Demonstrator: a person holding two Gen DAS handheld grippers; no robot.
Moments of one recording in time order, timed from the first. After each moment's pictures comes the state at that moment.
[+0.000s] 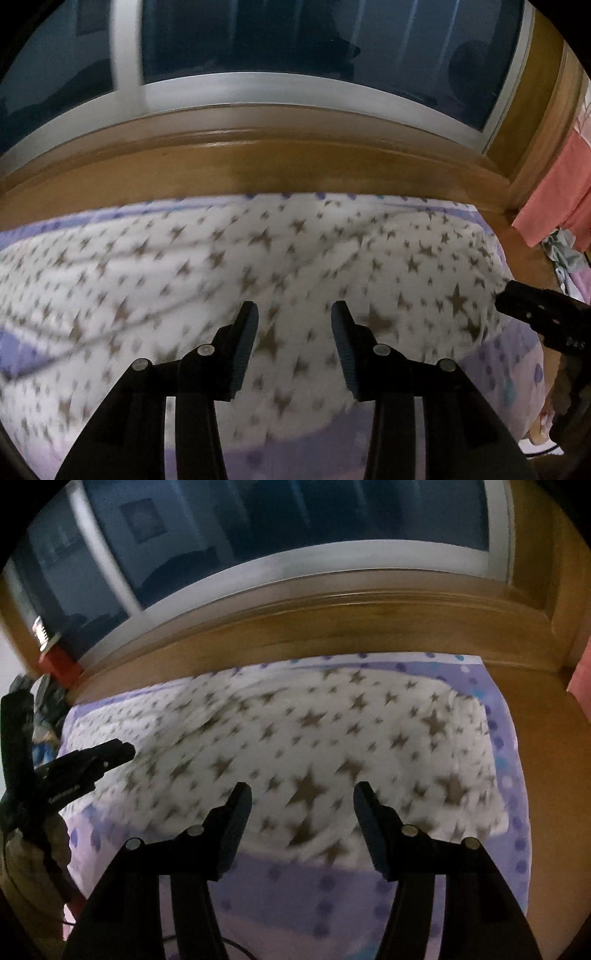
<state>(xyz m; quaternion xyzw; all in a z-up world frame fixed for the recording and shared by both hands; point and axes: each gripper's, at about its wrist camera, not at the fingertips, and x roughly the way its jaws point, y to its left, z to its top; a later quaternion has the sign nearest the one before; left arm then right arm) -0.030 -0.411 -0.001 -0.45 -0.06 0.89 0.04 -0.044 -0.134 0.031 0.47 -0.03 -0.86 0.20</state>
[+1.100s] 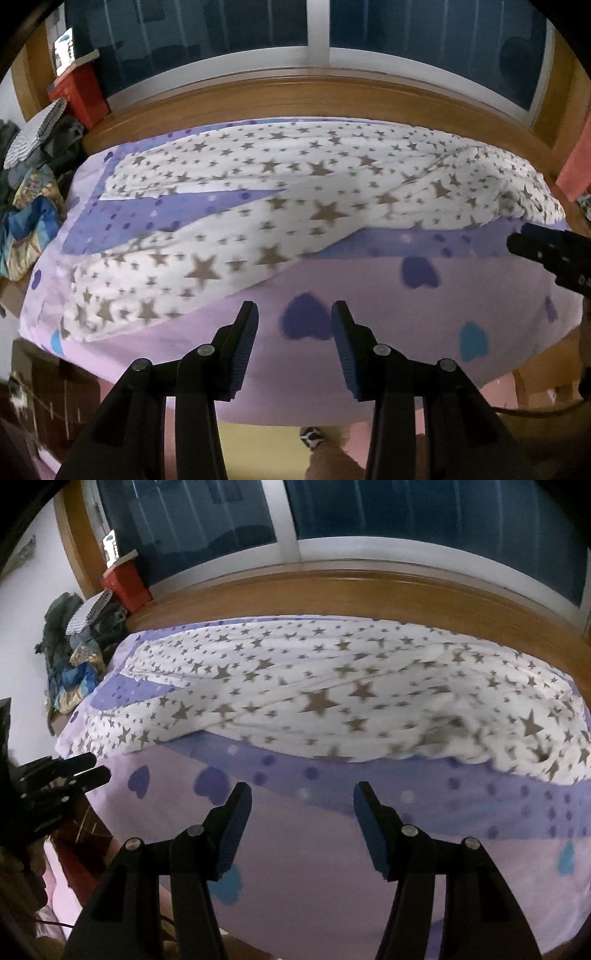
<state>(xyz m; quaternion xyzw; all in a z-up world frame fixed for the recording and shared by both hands) 0.170 -0.610 -0.012 -0.48 -0.02 0.88 -0.07 0.077 -0.368 -0.005 0.45 0.04 -0.85 0.26</state>
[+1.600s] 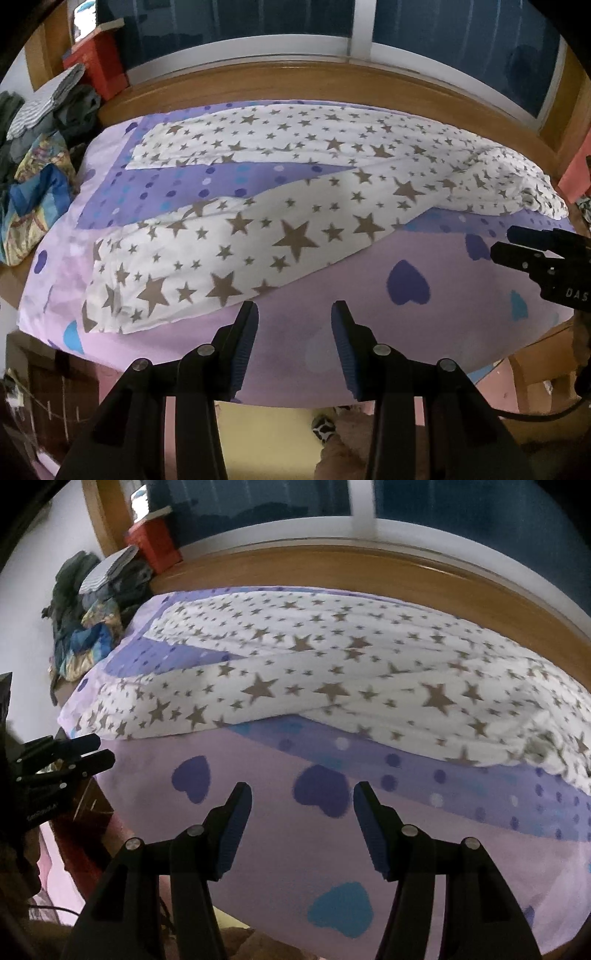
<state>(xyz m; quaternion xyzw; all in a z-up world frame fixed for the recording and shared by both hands) 0.194 -0.685 -0.027 -0.49 -0.04 0.87 -0.07 0.101 -0.471 -0.024 0.48 0.09 -0.83 0.29</state>
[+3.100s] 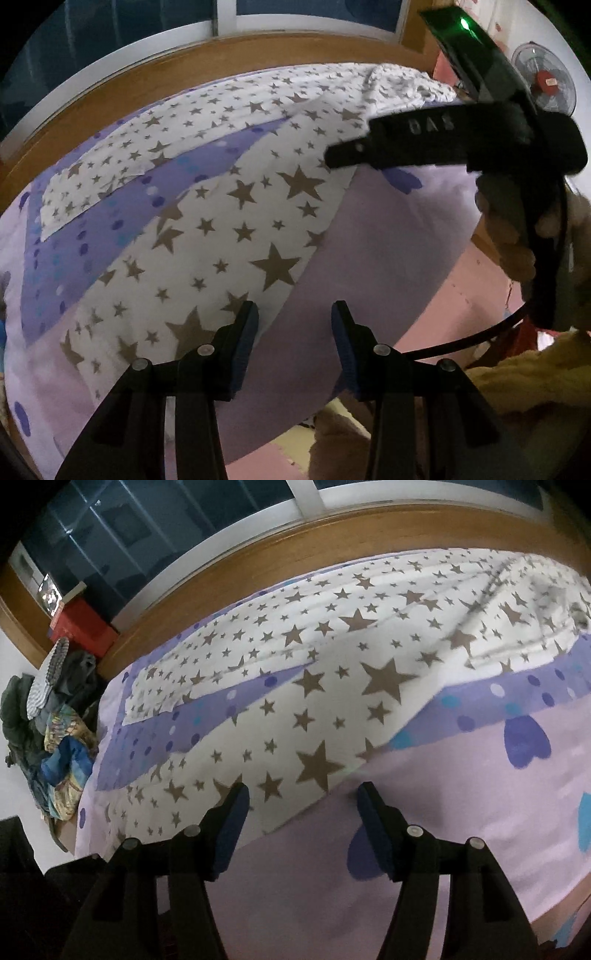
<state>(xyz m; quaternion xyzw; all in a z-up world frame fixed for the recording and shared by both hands) 0.196 -0.766 -0.067 -0.49 0.11 0.83 0.23 0.109 -0.600 -0.066 0.50 -0.13 -0.85 0.13</state>
